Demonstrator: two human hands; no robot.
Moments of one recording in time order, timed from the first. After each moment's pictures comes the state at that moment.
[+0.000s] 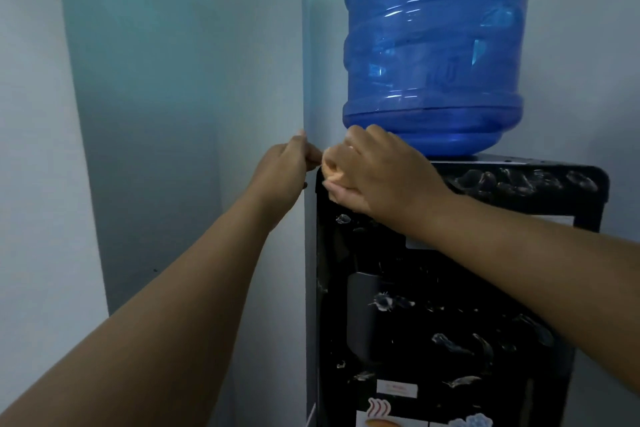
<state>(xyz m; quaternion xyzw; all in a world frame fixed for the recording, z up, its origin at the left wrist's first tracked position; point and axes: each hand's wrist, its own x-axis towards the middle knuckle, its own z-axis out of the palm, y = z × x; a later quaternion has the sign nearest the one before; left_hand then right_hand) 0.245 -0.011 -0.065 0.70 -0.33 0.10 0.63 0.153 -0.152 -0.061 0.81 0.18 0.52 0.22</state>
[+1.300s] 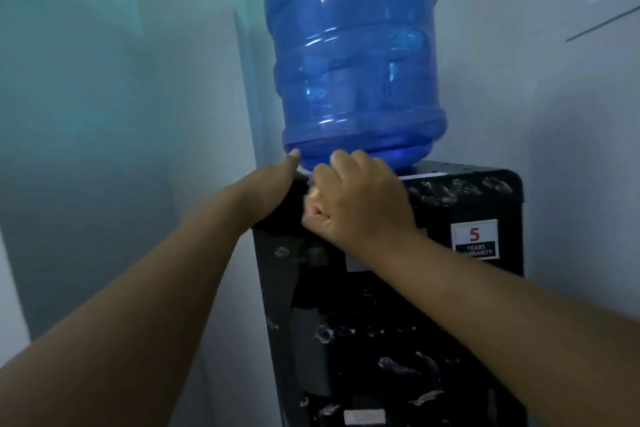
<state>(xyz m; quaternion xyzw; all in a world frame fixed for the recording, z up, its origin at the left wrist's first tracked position) 0.217 -0.064 -0.022 0.86 -0.31 0.06 0.41 0.140 -0.179 -0.073 0.73 0.00 0.66 0.18</state>
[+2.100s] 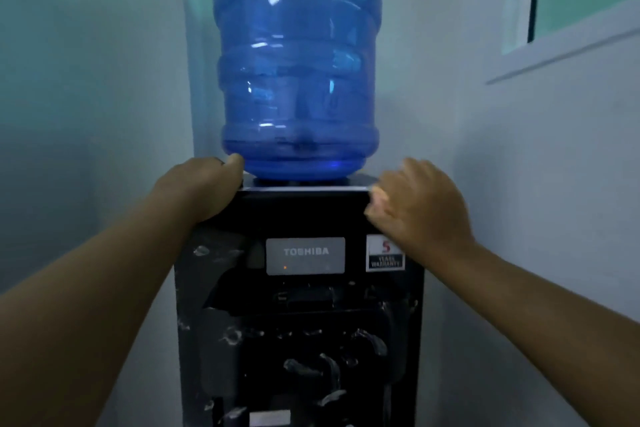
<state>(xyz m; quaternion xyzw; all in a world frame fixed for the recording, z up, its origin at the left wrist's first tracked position) 0.211 -0.082 -0.025 0.91 -0.26 0.18 0.25 0.037 -0.303 -0.079 0.77 -0.04 0.61 0.21</state>
